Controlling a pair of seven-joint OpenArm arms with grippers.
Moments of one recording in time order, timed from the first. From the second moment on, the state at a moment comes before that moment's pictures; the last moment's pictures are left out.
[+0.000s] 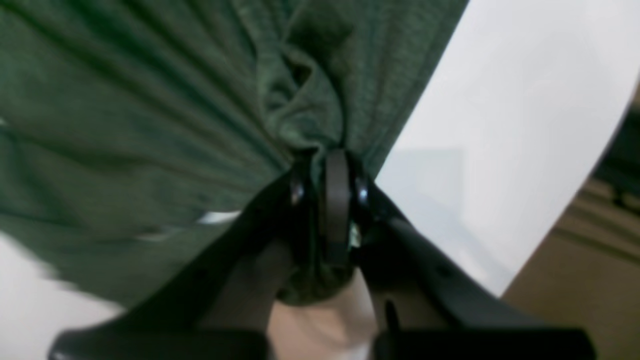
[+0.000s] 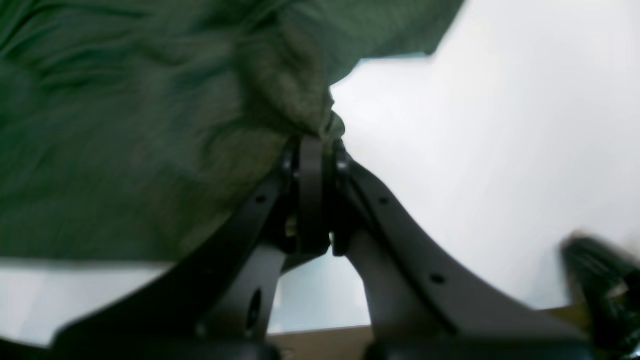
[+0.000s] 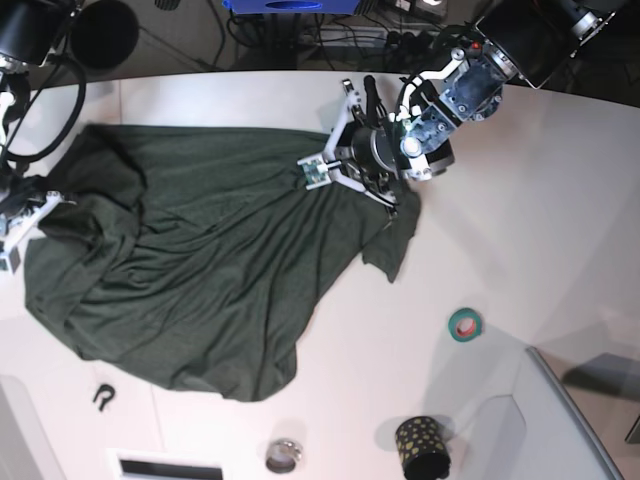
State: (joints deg) left arm -3.1 -23.0 42.9 87.4 -1.2 -26.0 47.1; right arm -3.3 11.8 30.0 88.8 7.9 24.8 -59.2
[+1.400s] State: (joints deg) left arm 5.8 -26.4 37.6 102.4 -1.2 -25.6 57.2; right arm 13.6 23.5 25.3 48.7 7.9 7.1 -33.6
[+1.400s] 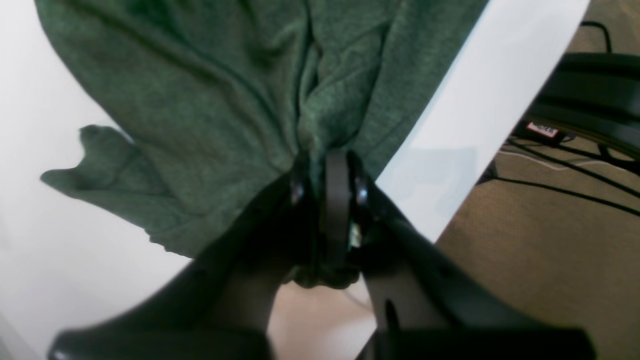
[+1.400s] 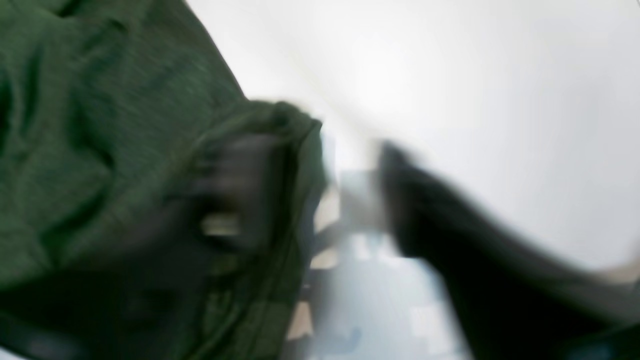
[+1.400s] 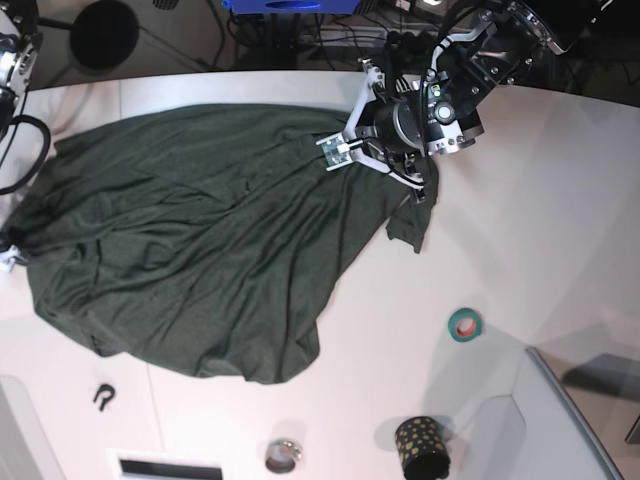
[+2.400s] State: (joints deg) left arm -20.9 2.1 37.7 60.2 0.0 -25.6 43.1; right arm -13.0 2.4 25.2 93.4 7.7 32.2 -48.6
